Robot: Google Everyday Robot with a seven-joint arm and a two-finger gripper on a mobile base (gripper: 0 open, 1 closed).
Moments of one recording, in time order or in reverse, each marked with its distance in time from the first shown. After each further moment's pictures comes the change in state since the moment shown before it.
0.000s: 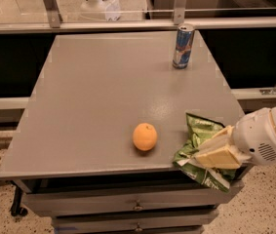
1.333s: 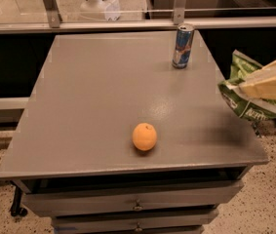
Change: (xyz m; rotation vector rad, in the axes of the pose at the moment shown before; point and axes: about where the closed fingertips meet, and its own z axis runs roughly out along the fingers) arm -0.059 -0.102 -0.121 0.300 -0.102 -0.089
